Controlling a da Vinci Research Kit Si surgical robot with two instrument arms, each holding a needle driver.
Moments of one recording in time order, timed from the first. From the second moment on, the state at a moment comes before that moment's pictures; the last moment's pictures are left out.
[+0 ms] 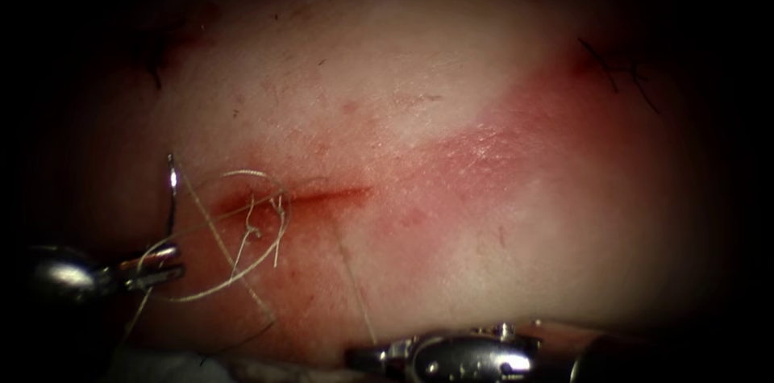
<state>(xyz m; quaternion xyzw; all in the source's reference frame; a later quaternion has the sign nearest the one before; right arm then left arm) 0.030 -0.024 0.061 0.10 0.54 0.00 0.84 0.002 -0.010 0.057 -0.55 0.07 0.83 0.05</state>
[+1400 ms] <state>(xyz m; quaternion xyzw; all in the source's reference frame) 0.016 -0.010 0.058 0.15 0.54 0.09 0.82 0.002 -0.009 0.057 -0.55 0.07 0.83 0.05</state>
